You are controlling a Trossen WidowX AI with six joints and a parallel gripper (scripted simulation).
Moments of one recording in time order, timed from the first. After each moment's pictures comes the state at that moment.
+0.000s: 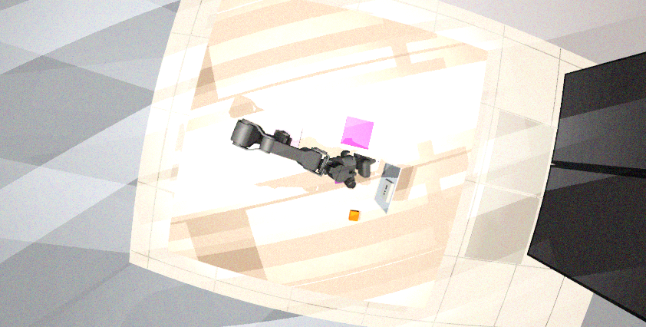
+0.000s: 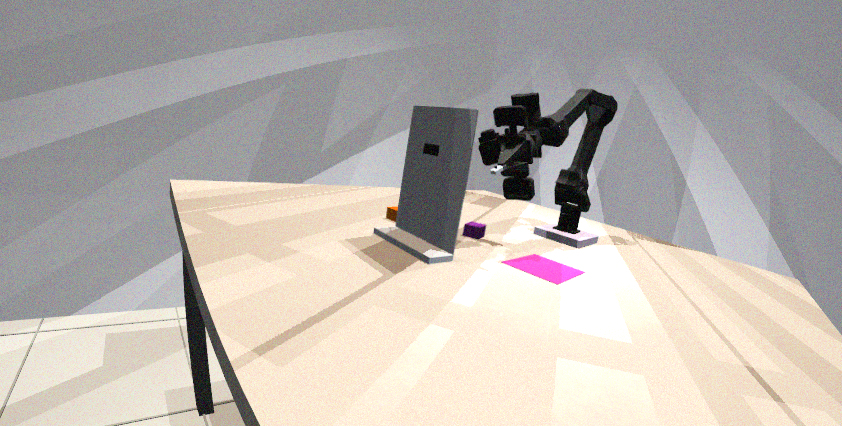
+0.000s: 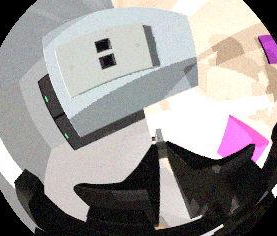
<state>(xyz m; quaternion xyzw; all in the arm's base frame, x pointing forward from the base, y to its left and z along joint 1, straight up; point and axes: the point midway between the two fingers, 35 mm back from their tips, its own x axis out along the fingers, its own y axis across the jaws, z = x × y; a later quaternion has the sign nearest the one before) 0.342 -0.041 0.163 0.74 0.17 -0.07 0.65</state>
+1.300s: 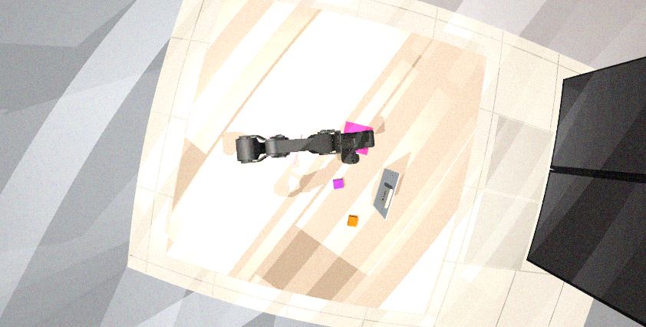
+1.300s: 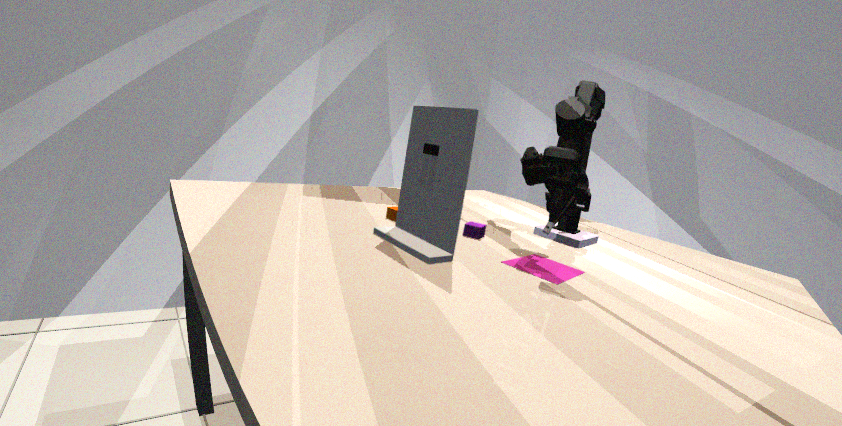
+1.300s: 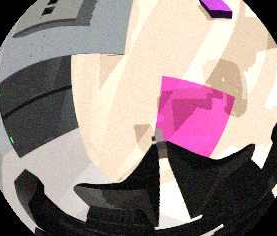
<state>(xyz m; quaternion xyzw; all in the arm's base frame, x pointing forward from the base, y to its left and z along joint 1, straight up) 0.312 0.059 0.100 0.61 0.37 -0.24 0.66</state>
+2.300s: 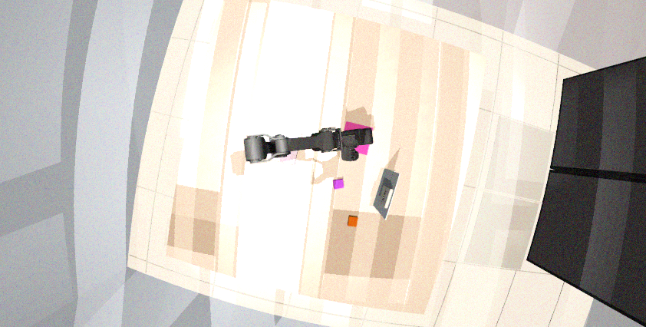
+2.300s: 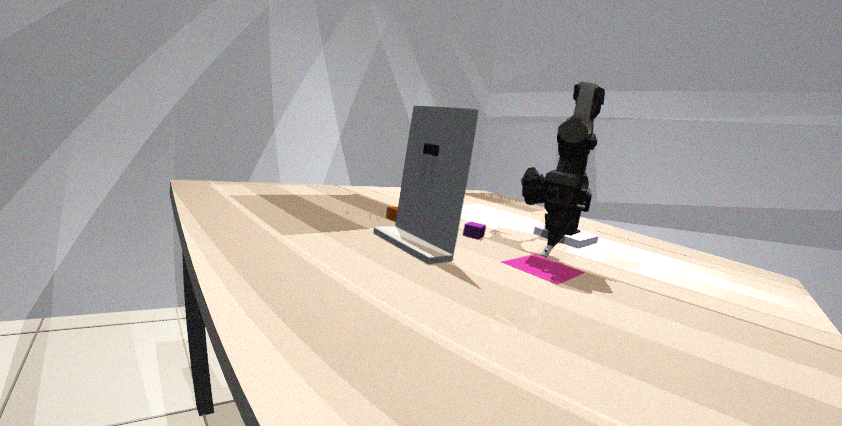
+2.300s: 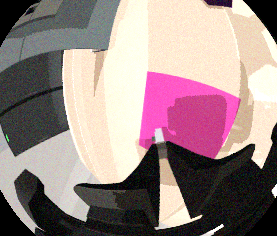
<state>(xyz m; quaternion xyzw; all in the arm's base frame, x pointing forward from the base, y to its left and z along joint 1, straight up) 0.312 0.067 0.059 0.60 0.38 -0.25 0.66</state>
